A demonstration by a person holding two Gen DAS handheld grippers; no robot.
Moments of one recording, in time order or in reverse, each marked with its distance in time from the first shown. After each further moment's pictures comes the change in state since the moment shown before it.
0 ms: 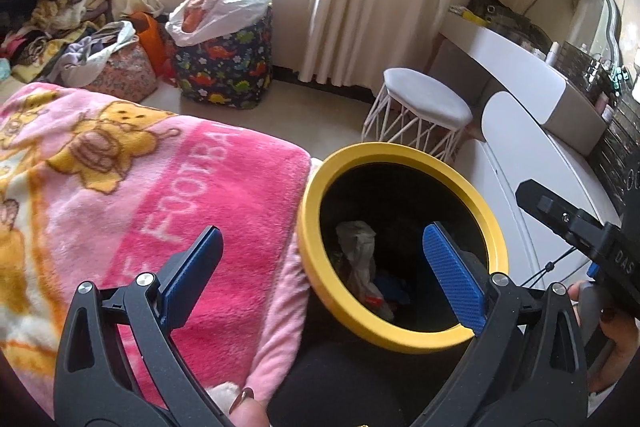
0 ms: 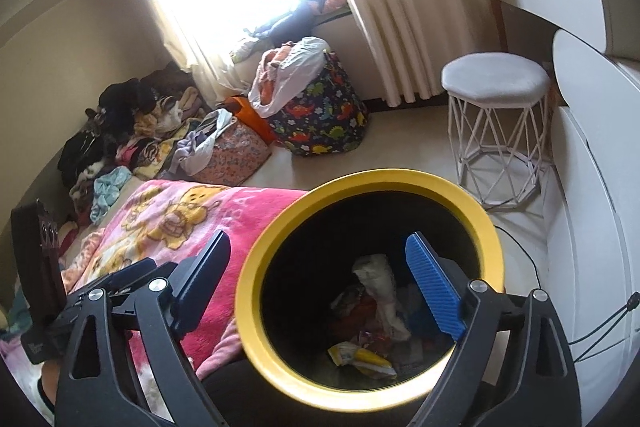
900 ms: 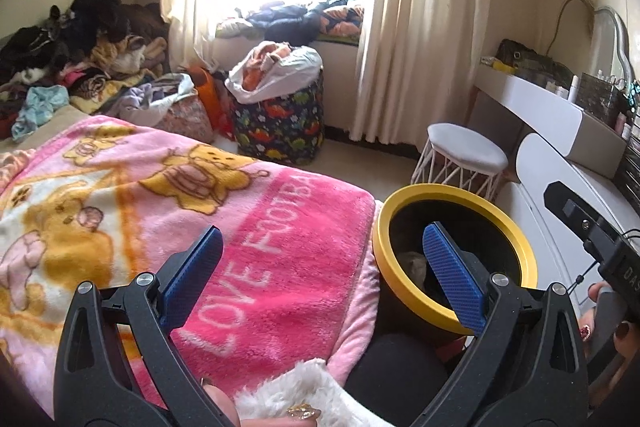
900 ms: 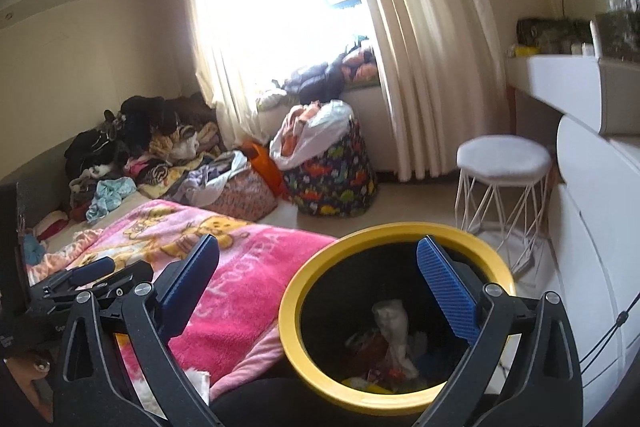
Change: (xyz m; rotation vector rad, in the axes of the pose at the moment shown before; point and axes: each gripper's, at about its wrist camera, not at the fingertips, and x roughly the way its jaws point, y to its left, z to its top) left arm -0.086 0.031 -0.033 -0.003 -0.243 0.178; right arm -0.045 0.065 -0.040 -0.191 -0.296 -0.022
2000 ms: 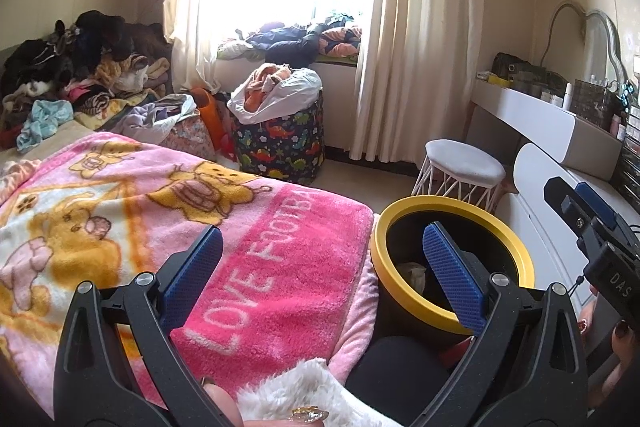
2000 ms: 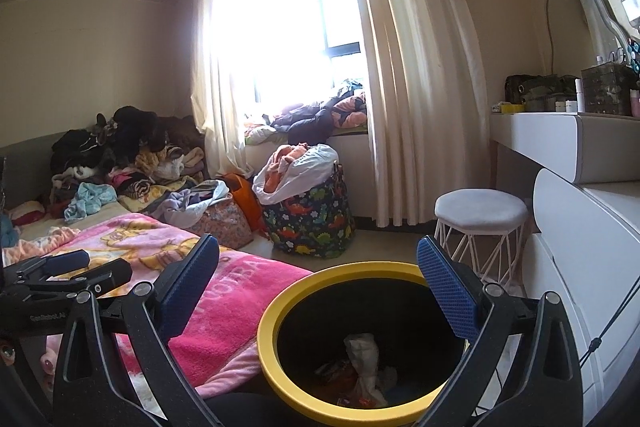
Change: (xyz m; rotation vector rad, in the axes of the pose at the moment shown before) left arm -0.016 -0.005 -0.009 0.021 -0.071 0.004; right arm -0.019 0.008 -0.010 -0.086 -0.130 -0.083
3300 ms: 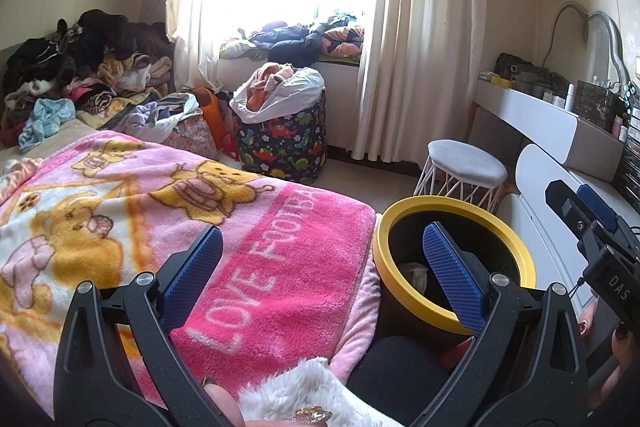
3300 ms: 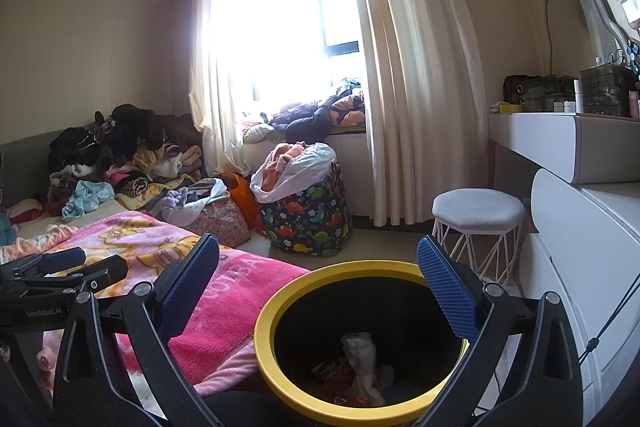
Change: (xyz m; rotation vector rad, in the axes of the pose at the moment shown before) left arm -0.003 -0.002 0.001 -0.005 -0.002 0.003; right arm 0.000 -0.001 0.000 -0.001 0.005 -0.002
